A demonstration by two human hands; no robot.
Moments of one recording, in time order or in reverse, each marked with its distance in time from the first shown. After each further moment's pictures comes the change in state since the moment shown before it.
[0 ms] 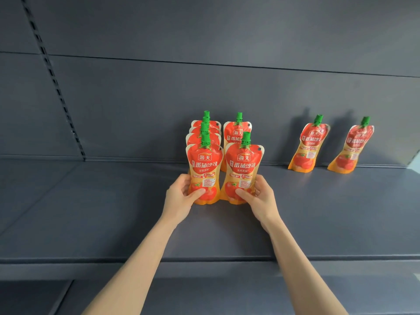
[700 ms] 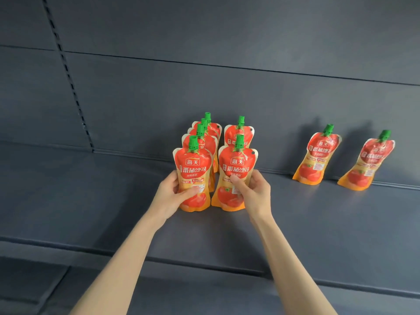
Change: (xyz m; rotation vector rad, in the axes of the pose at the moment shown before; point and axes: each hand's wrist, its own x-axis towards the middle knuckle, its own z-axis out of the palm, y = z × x) left_hand -0.008 0.029 0.006 -0.105 0.028 -0.125; right_hand 0.023 -0.023 -0.003 0.168 -0.018 0.003
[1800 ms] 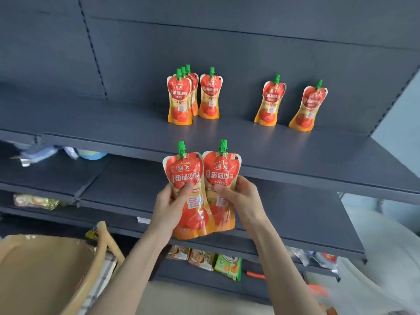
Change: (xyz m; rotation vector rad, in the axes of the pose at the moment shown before) left_hand -0.323 0.031 0.145 -0.125 0.269 -0.251; right_hand -0.269 -0.057 -0.148 -0.005 -0.304 0.266
